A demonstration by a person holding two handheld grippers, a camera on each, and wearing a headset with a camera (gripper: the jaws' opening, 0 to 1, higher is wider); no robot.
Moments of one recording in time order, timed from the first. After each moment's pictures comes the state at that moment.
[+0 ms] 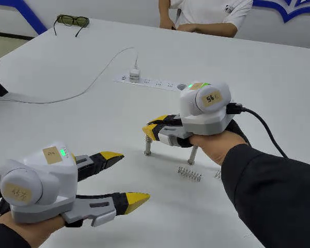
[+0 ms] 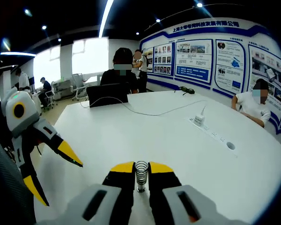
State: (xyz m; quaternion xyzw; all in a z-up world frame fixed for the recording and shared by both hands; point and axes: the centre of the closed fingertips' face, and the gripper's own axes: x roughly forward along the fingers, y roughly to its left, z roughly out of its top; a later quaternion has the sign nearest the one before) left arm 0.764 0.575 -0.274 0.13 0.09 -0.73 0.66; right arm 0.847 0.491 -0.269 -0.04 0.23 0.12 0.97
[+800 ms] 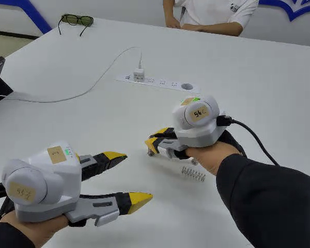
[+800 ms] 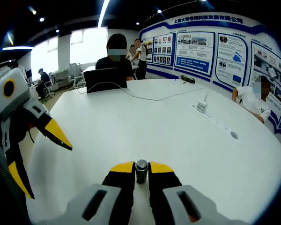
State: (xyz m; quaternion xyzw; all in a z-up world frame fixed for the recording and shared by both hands) left arm 0.767 0.576 -0.275 0.13 0.10 -0.73 0.66; right arm 0.847 0.494 -0.309 -0.06 0.28 0.10 0.95
